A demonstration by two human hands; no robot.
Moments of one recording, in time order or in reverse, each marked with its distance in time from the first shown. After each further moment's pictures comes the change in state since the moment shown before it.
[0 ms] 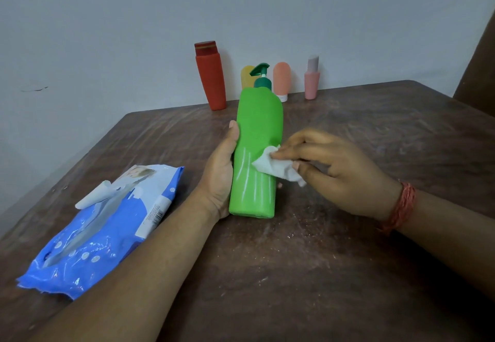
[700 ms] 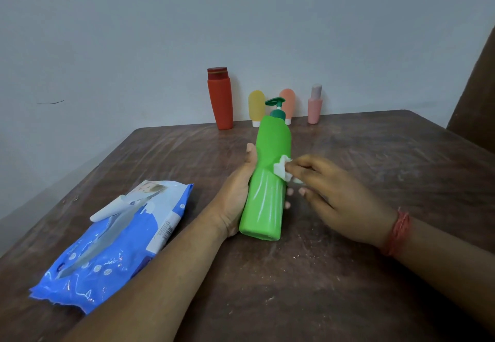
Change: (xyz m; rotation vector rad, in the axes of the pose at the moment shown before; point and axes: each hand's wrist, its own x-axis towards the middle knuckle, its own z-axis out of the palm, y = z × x) left_hand 0.000 0.000 0.004 0.063 -0.065 -0.046; right_hand 0.000 0.003 0.001 -0.169 -0.102 0.038
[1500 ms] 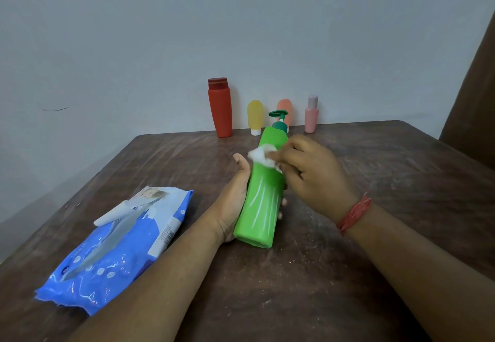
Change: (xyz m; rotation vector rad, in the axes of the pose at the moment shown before) left_hand -0.005 0.006 0.002 0.021 0.023 -0.052; right_hand 0.047 -0.010 0.000 -0.110 0.290 -0.024
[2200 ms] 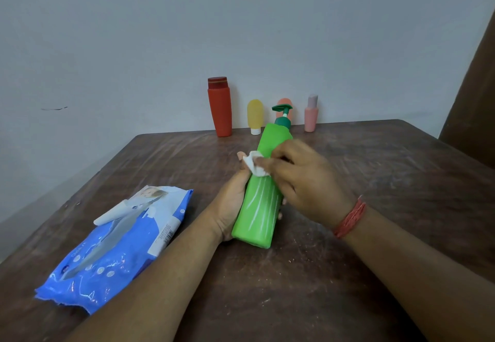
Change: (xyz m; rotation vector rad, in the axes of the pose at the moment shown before) left_hand -0.004 0.001 0.002 -0.031 -0.043 0.034; right_hand -0.004 -0.013 0.001 -0.115 0.016 -0.141
